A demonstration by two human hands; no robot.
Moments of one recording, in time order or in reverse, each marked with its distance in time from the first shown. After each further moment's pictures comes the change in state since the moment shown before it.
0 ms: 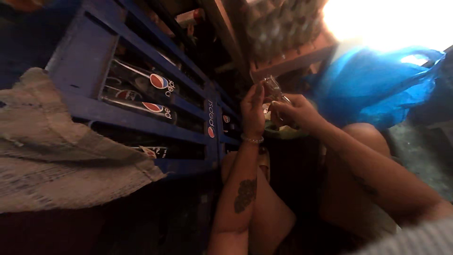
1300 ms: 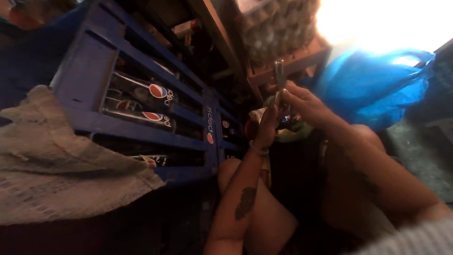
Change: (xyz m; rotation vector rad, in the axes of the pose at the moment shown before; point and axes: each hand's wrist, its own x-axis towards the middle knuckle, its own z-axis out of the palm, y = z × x) left_hand -0.029 -0.015 0.015 -0.103 -0.322 -0.224; right_hand 0.003 -0.020 -0.025 -0.086 0.008 -0.181
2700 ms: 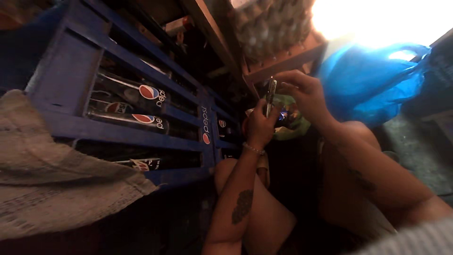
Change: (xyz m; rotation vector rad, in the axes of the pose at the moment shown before) left_hand 0.007 0.020 -0.004 0.673 0.161 -0.176; right_hand 0.005 0.009 -0.003 -0.152 0.307 -0.245
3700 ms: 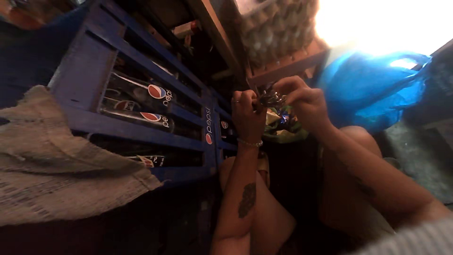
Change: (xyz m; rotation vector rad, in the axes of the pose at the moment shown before) left_hand 0.017 -0.008 -0.013 0.429 0.631 0.540; right_hand -0.006 0.002 0.009 0.365 -0.124 -0.270
